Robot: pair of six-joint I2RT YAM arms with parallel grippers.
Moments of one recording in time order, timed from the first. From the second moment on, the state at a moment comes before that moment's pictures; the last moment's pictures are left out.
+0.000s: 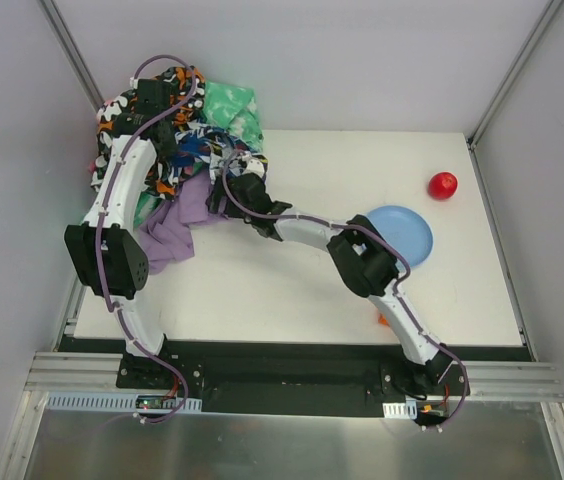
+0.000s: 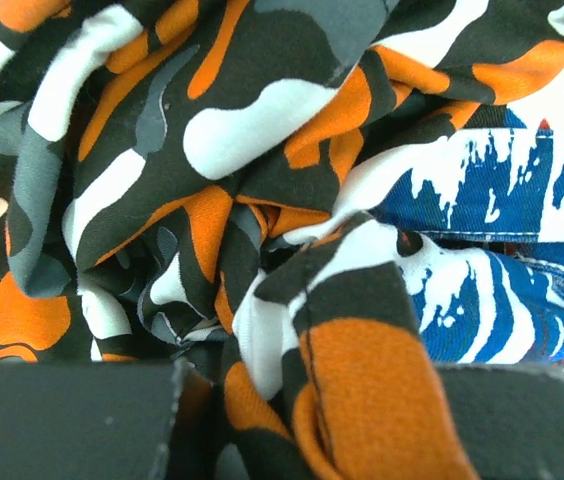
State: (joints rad) left arm -0.08 1.85 1.93 -0.90 -0.34 -0.23; right arm 0.87 2.36 1.78 0.14 0.16 0.72
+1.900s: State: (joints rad) left arm -0.03 1.77 1.40 -0.82 -0.23 -0.59; right arm 0.87 1.19 1.67 -0.41 0.40 -0.34
